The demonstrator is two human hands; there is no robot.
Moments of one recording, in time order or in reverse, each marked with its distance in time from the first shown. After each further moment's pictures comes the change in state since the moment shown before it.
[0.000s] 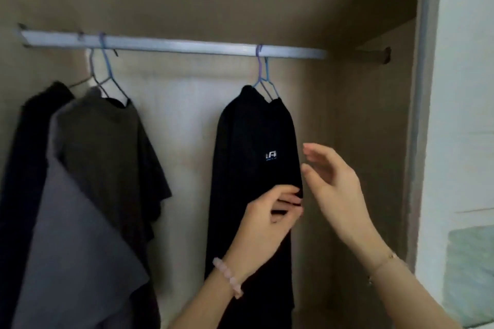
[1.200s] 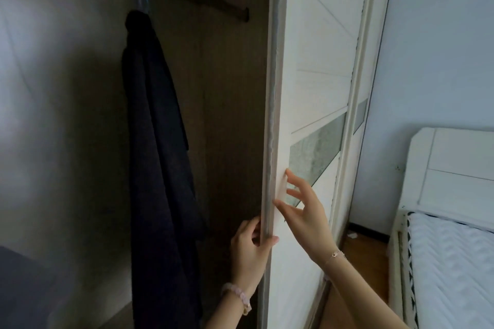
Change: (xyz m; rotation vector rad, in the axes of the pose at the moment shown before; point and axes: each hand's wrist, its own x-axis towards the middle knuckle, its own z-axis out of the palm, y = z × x) left_hand -0.113 -0.114 0.092 -0.318 -0.329 -0.201; right_hand -0.180 0.036 0.014 -0.496 0.351 0.414
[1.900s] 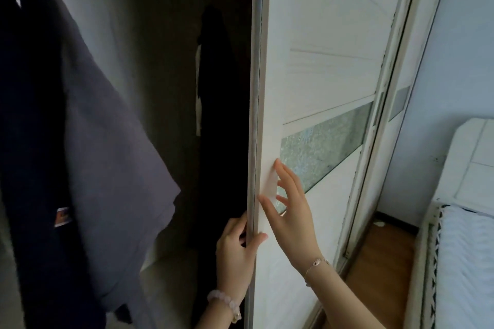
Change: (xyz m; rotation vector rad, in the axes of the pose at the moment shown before) left_hand -0.136 0.018 -0.112 0.020 0.155 -0.048; right_hand -0.118 -0.108 0.054 0.042 -0.074 -0.171
